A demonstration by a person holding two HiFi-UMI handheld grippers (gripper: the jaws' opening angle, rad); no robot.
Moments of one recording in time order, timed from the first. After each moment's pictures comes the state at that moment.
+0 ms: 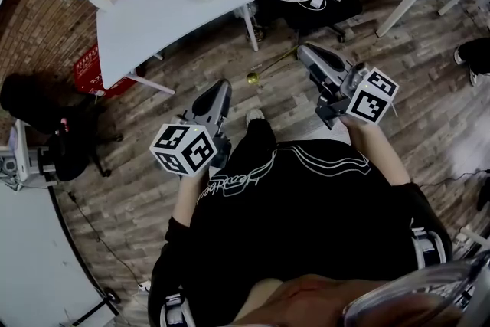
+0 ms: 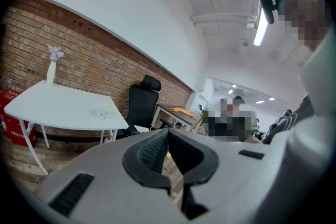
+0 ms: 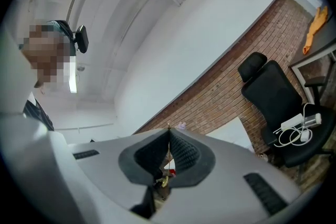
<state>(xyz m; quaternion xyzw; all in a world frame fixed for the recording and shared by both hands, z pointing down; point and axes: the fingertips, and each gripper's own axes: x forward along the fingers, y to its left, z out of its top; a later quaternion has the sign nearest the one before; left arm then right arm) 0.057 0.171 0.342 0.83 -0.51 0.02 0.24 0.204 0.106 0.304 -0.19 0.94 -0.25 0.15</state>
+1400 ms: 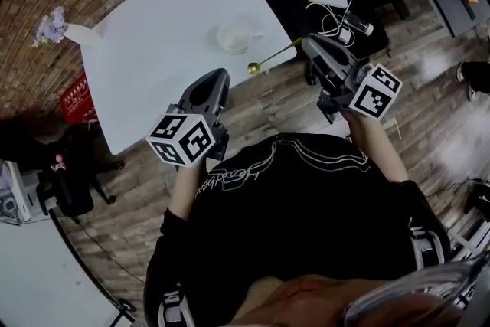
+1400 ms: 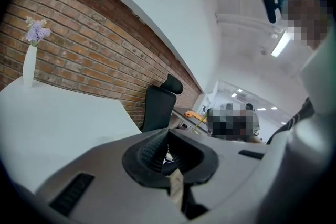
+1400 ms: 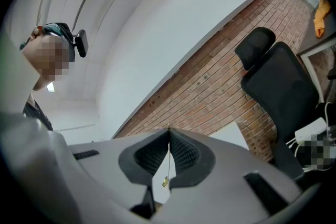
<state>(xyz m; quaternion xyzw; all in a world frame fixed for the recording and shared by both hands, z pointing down) -0.134 -0.176 0.378 0.82 -0.49 0.02 0.29 0.019 -0.238 0.332 -0.23 0.93 -0.28 0.12</state>
